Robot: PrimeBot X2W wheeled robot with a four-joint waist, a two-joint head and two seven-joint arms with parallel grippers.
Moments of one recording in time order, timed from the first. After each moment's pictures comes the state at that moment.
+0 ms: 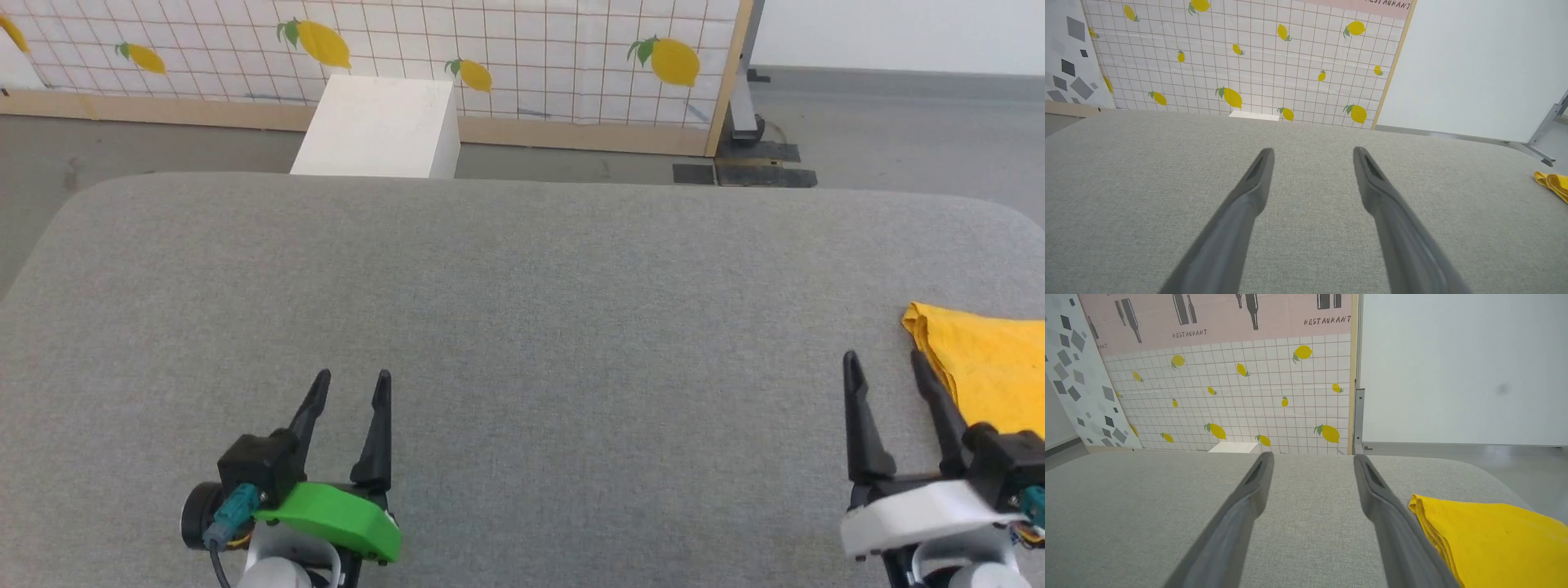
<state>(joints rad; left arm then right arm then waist) -0.07 0.08 -0.10 0.21 -0.24 -0.11 -0.26 0.02 -0.05 -0.11 0.03 0.11 0.13 -0.18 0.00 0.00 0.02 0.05</state>
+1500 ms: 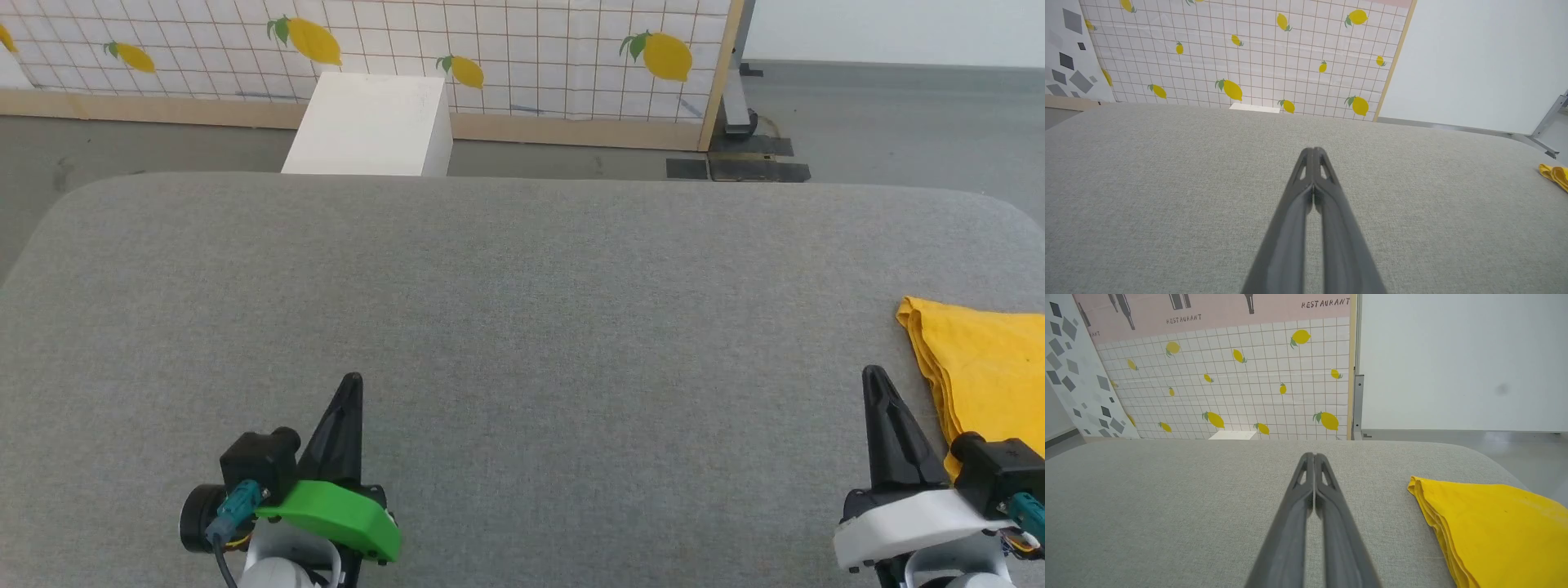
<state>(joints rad) -0.07 0.07 -0.08 0.21 -0.21 -0.11 -0.22 0.05 -0.05 -0.10 0.04 0.12 0.13 -0.16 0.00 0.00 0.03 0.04</state>
